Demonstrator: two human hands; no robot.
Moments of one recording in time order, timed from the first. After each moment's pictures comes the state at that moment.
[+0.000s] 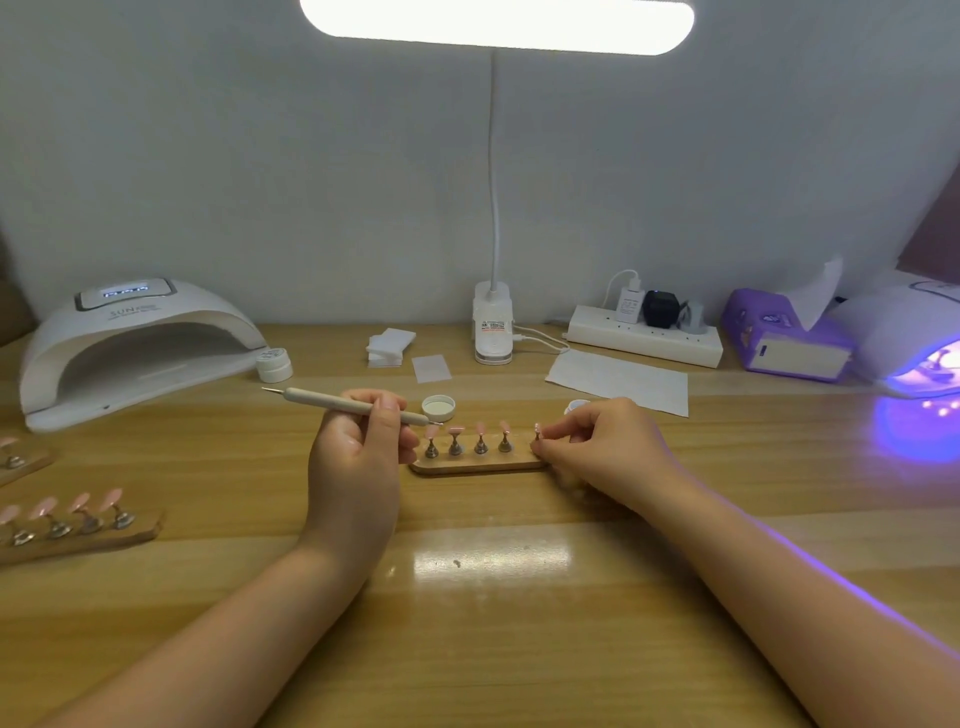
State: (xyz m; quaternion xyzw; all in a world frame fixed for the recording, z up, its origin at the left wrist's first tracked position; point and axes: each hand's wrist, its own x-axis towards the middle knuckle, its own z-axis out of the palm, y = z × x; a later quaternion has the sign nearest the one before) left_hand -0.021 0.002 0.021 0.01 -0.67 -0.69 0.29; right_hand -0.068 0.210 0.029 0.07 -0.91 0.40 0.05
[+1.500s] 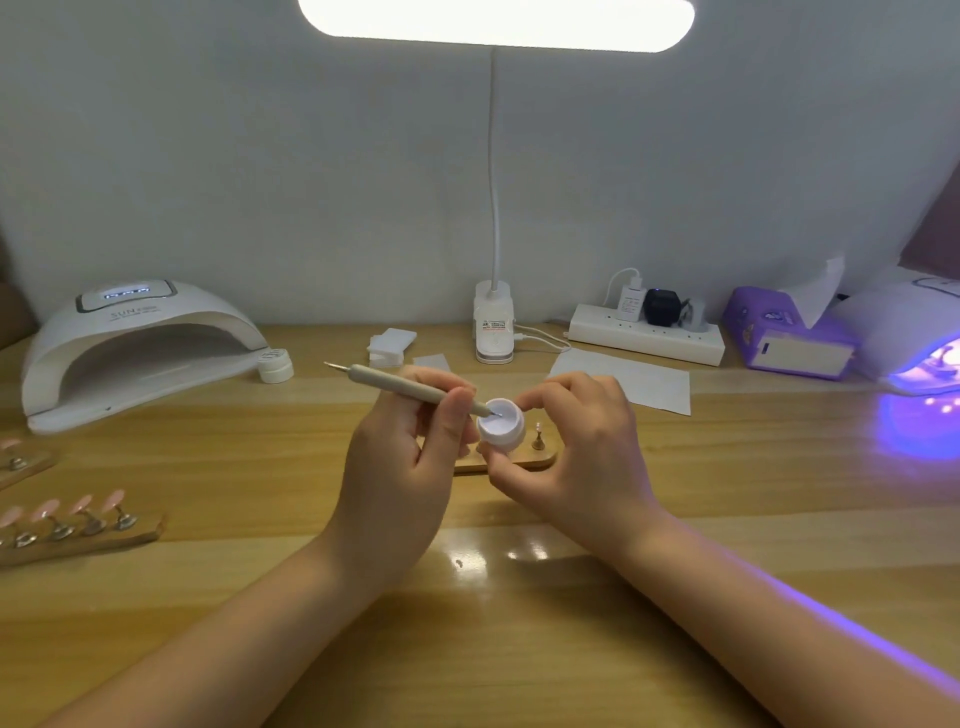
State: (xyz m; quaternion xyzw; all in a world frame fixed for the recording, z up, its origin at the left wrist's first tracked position) left_hand -0.004 0.019 0.043 -0.18 -0.73 -0.58 0.31; right_hand -0.036 0.176 0.028 0.21 -0.87 0.28 0.34
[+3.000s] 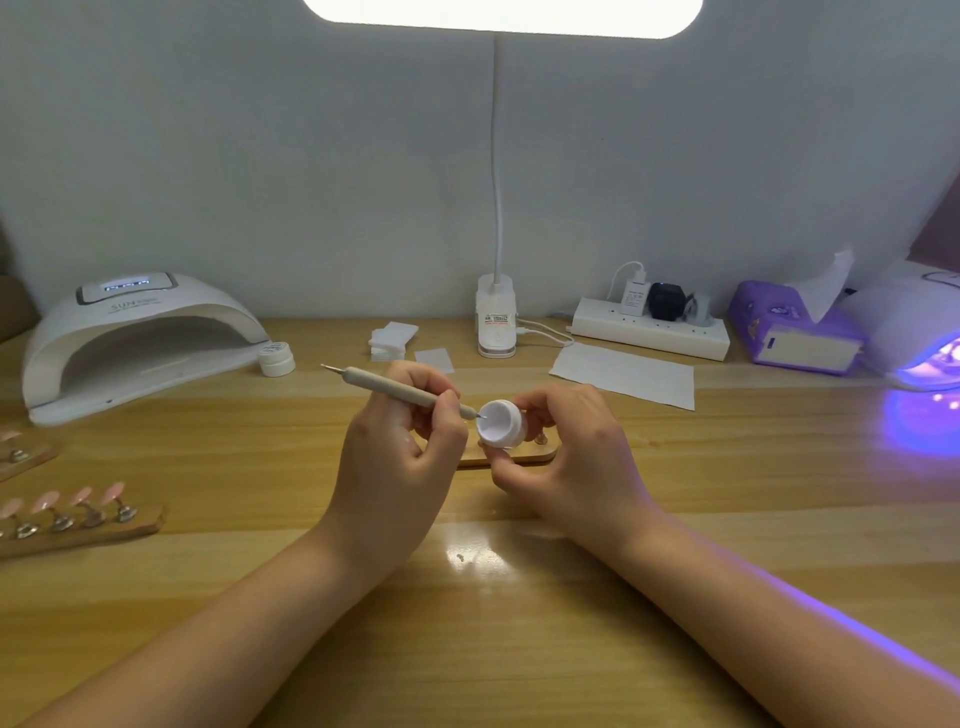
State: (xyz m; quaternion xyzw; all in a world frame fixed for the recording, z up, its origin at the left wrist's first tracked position) left_hand -0.010 0.014 0.038 -0.16 -0.77 -0.52 0.33; right_hand -0.034 0.172 0.025 0.24 -0.86 0.34 0.28
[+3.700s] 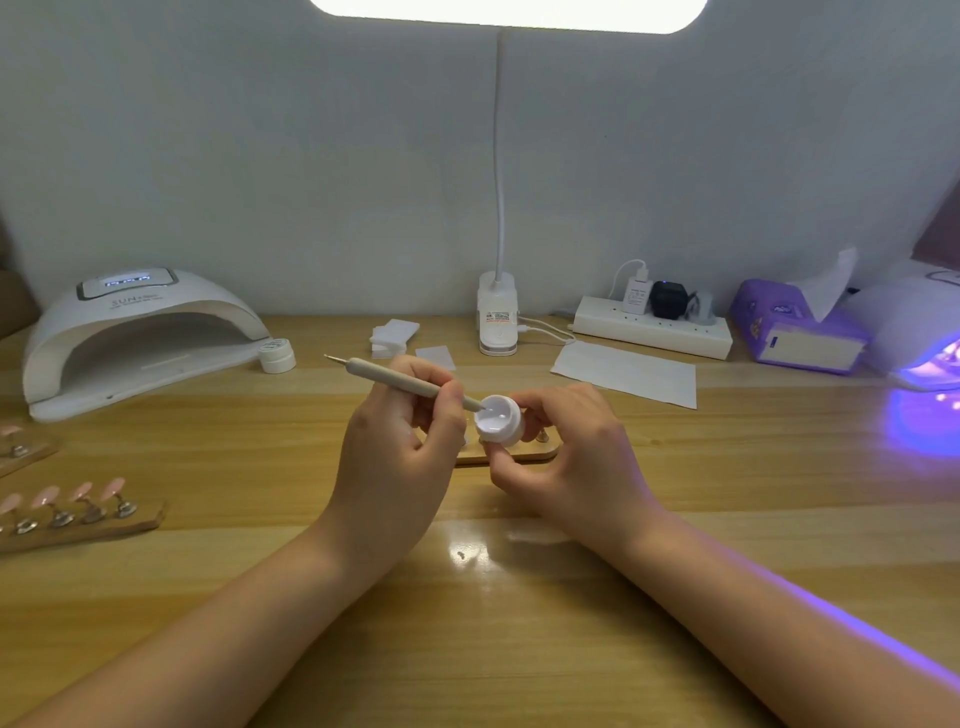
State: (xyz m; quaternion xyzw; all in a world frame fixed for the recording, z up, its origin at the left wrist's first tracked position) left_hand -0.007 0.016 0.042 -0.14 -0.77 -0.53 0.32; right_hand -0.031 0.172 0.028 0.26 -0.85 0.34 0.29
